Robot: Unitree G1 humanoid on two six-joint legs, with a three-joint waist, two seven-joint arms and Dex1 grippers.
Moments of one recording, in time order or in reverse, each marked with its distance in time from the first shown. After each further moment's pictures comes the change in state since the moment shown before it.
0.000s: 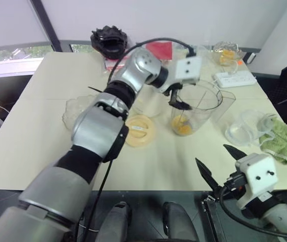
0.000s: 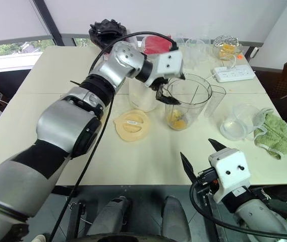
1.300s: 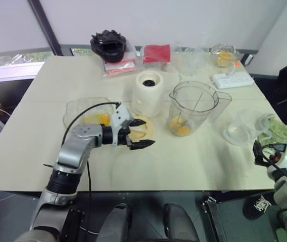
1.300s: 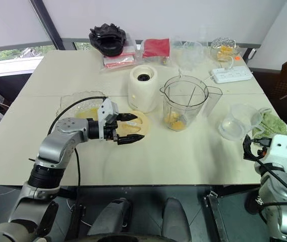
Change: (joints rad) left arm 1.117 0.302 -0.025 -1.473 -0.415 0.781 0.169; right arm -0.620 0.805 -0.341 0.811 -0.333 0.360 0.386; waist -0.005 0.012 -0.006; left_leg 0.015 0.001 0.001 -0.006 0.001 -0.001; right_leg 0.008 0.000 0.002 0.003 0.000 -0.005
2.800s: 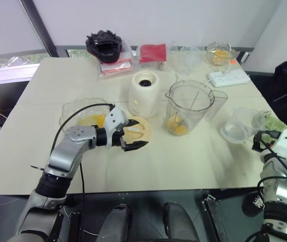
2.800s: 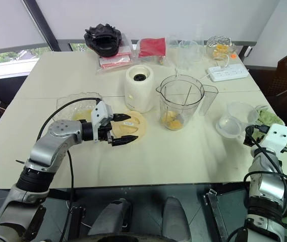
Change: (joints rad) left arm 0.048 0.109 -0.041 -0.034 -0.046 -0.077 0.069; right arm -0.377 0.038 -0.055 0.531 -0.156 -0.196 -0.010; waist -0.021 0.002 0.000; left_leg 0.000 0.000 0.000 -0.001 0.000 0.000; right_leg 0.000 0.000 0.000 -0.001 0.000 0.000
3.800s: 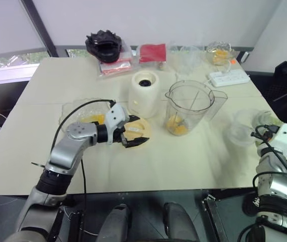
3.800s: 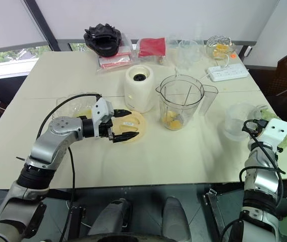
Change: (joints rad) left arm -0.033 0.005 -0.014 0.017 0.003 -0.044 0.018; right arm -0.048 0.039 -0.002 0.006 0.001 -0.087 -0.003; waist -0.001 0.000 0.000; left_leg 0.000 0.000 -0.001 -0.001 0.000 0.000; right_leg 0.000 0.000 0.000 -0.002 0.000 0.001
